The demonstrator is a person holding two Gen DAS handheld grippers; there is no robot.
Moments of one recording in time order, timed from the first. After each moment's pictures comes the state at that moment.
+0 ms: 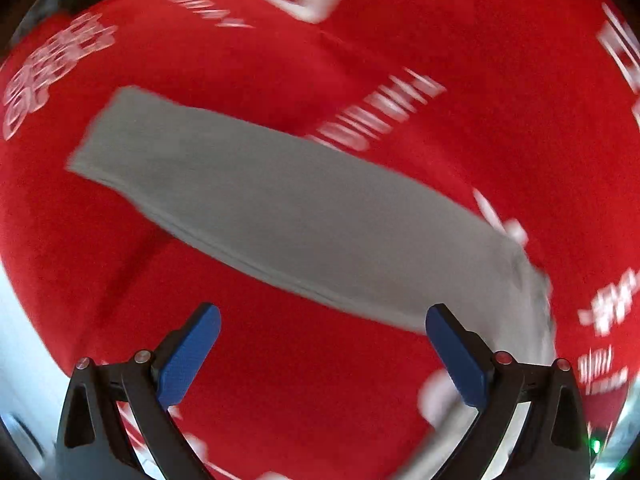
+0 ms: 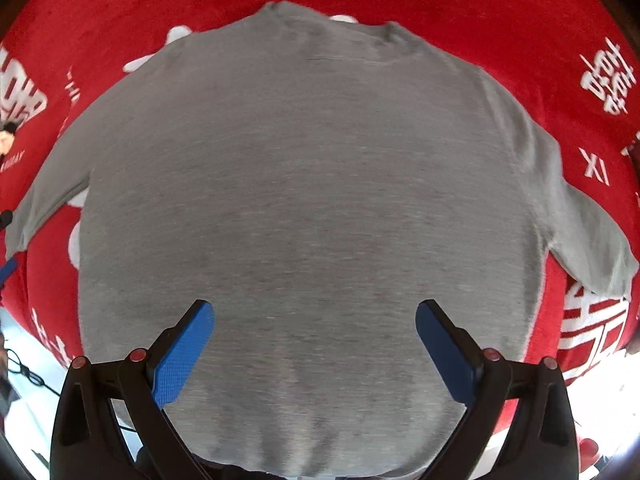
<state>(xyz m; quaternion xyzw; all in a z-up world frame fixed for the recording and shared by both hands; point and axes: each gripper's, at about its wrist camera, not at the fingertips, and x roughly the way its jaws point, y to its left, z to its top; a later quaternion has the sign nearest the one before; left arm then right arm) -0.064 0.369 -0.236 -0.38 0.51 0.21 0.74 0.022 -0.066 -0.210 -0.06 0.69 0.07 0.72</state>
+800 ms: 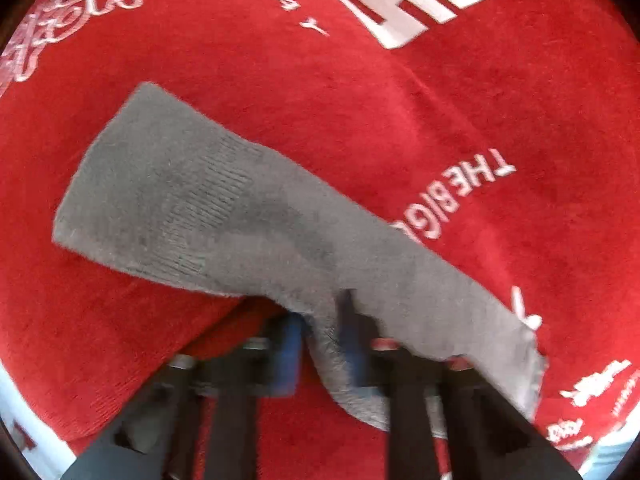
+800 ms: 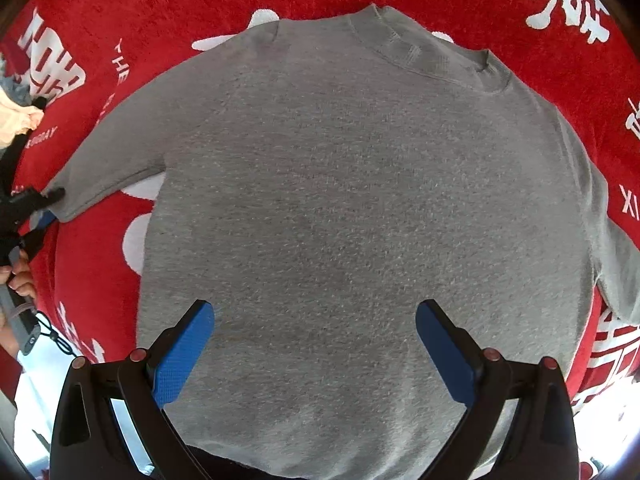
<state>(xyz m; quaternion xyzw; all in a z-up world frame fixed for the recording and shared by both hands) -0.052 0.421 -0.295 -0.46 0.46 0.21 0.73 0.025 0.010 -0.218 -0.05 0.69 0.12 0.72</state>
